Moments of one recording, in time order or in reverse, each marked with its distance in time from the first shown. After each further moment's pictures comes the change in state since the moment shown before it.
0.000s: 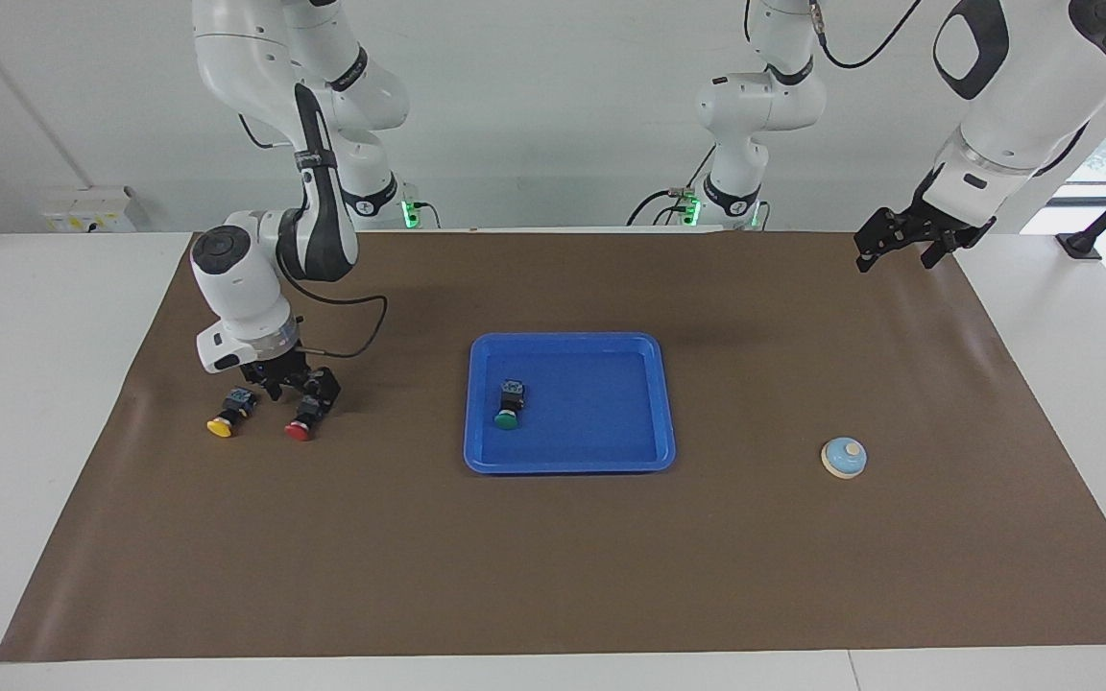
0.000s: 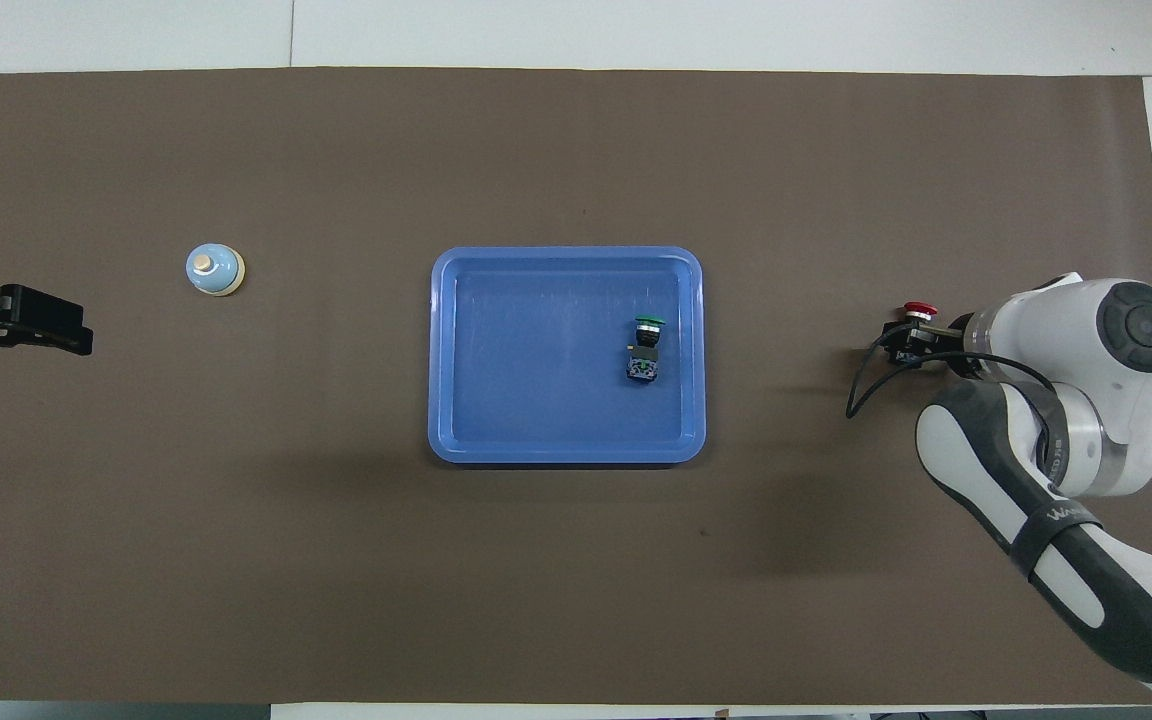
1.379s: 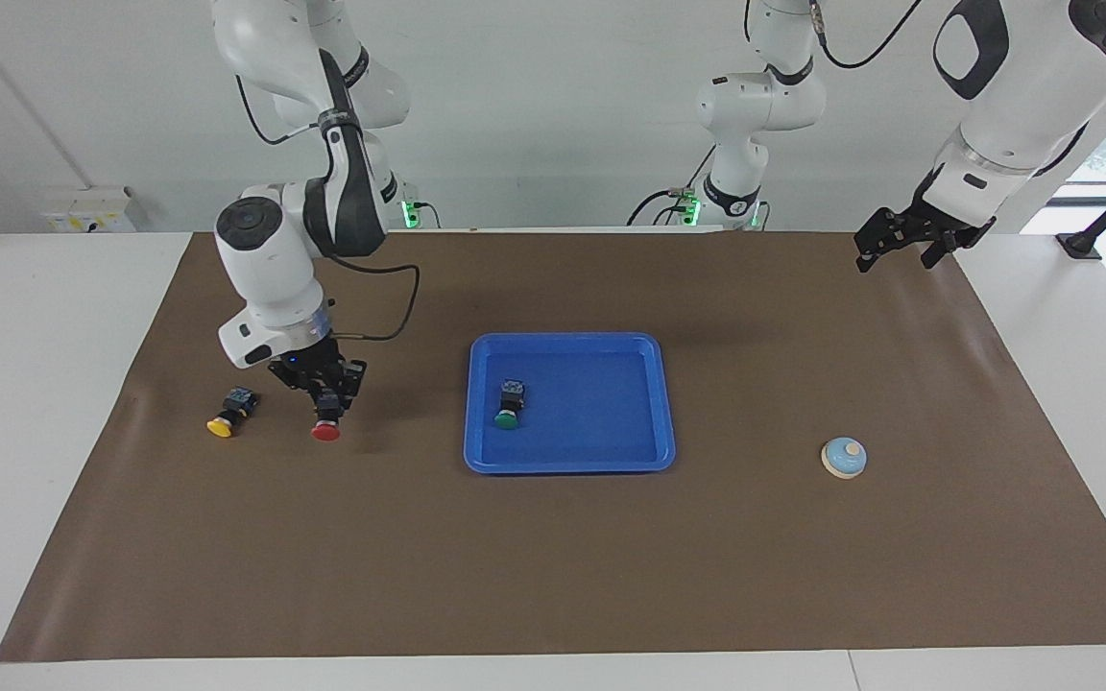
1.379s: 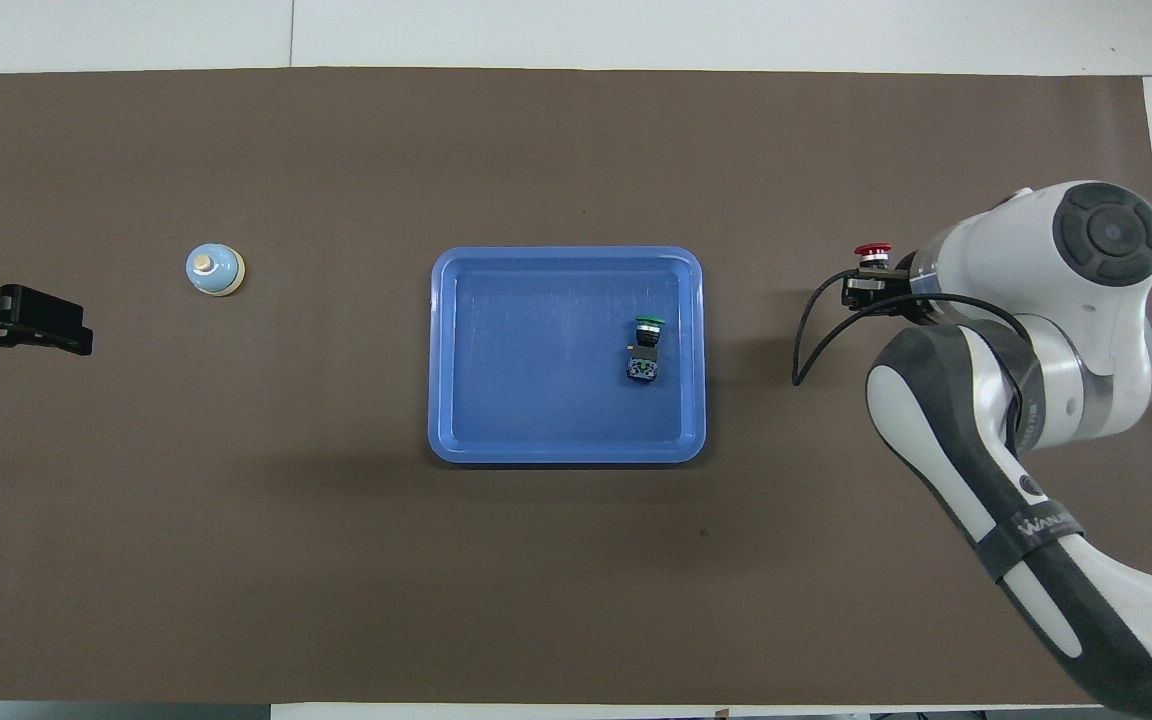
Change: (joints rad) left arm 0.000 0.000 0.000 0.000 0.000 0.000 0.000; right arm 0.189 -0.012 0.030 0.314 0.000 -0.322 0.079
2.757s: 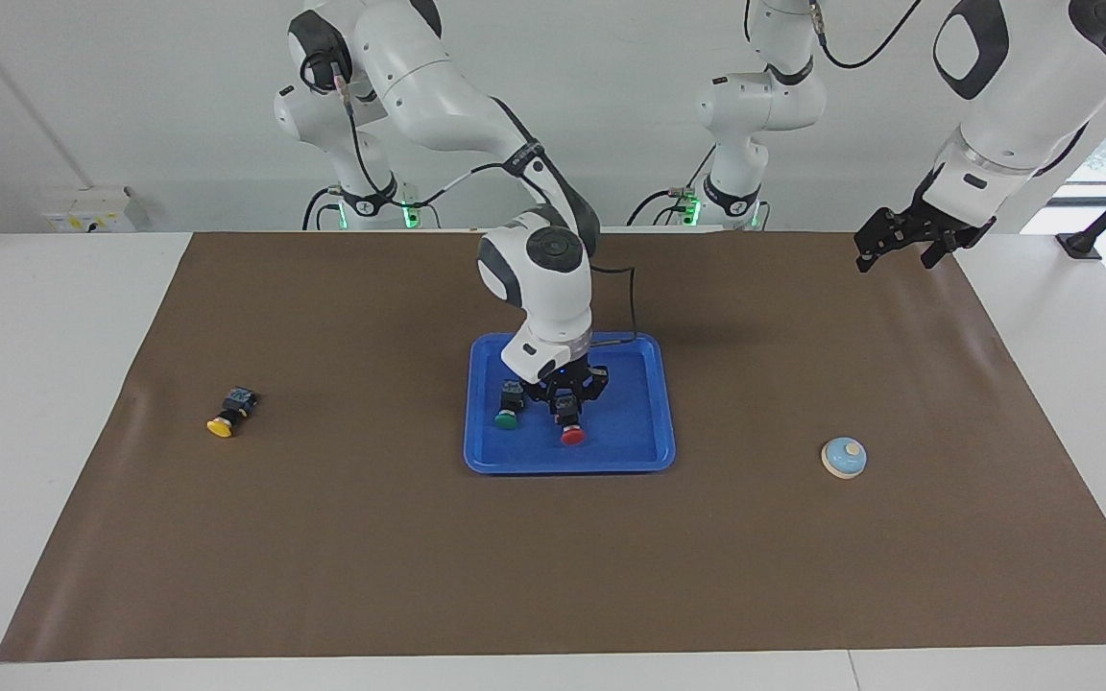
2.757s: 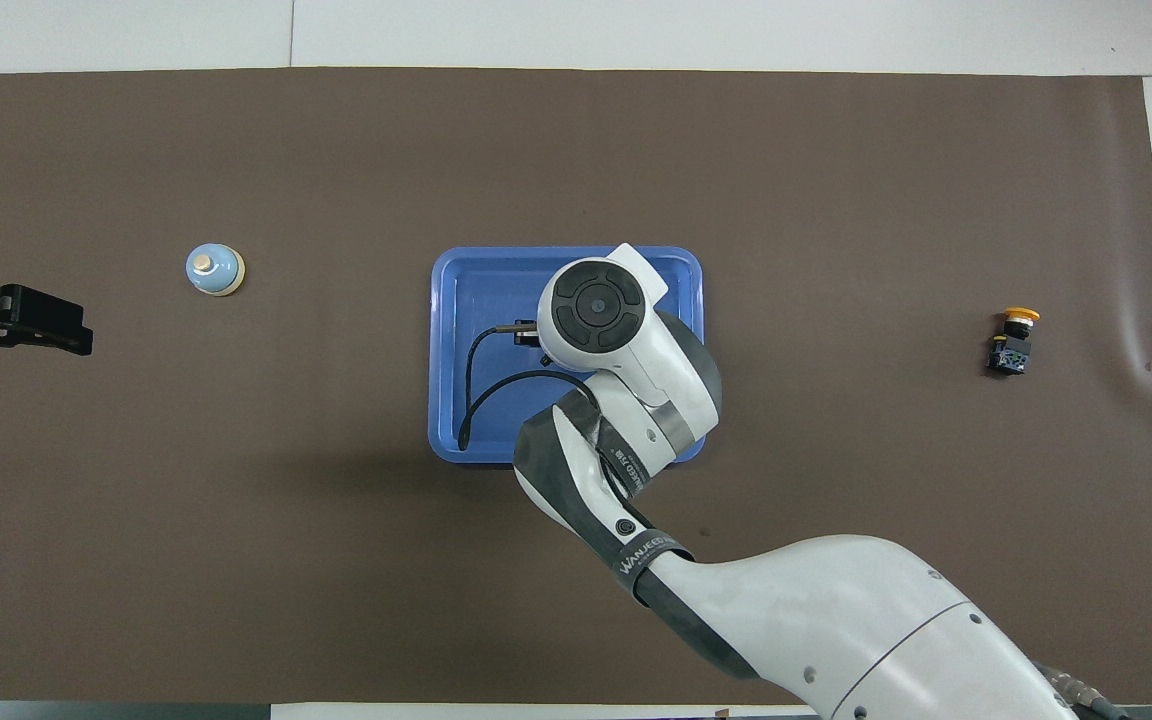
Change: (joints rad) left arm 0.000 0.000 0.000 0.000 0.000 0.000 0.000; right arm 0.452 0.379 -0.008 0.277 -0.004 0.122 0.336
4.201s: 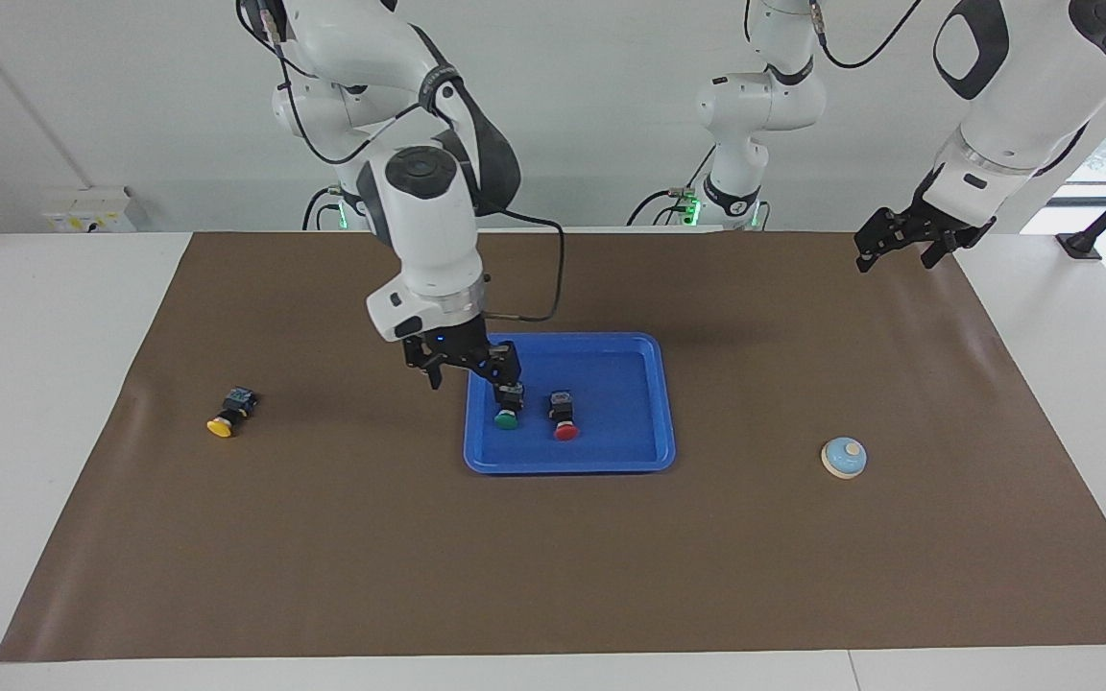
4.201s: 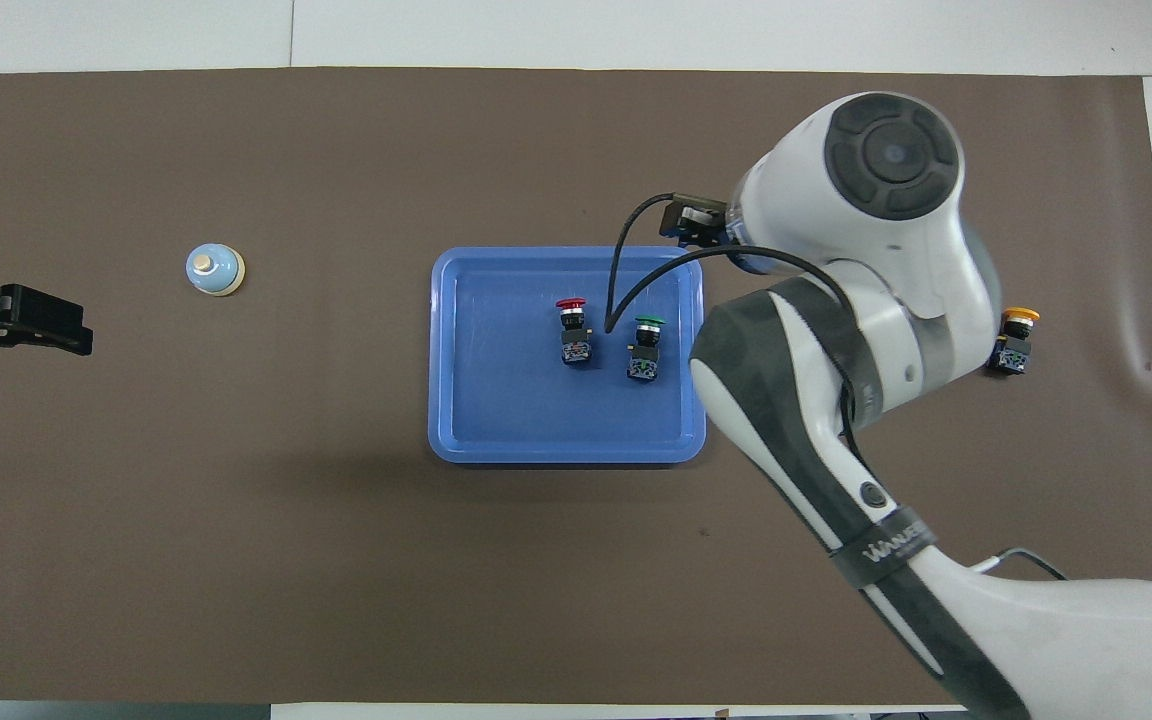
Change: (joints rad) left arm 0.000 0.000 0.000 0.000 0.000 0.000 0.000; right arm -0.266 -0.253 -0.014 0.060 0.000 -0.284 -0.053
